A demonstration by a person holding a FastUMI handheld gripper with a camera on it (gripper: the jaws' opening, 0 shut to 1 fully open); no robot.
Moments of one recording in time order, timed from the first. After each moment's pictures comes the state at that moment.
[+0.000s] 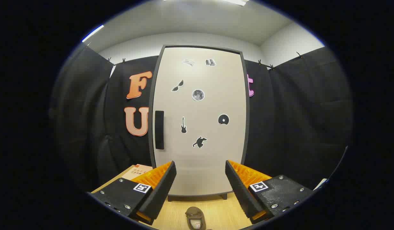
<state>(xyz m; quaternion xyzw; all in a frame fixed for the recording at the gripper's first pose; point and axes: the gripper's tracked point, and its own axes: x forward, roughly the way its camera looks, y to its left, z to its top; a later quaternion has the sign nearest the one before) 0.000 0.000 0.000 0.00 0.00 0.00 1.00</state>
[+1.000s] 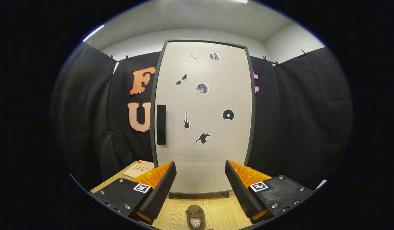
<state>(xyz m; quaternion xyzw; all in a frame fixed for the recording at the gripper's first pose) 0.011 0.006 -0.010 -0.01 0.02 0.02 1.00</state>
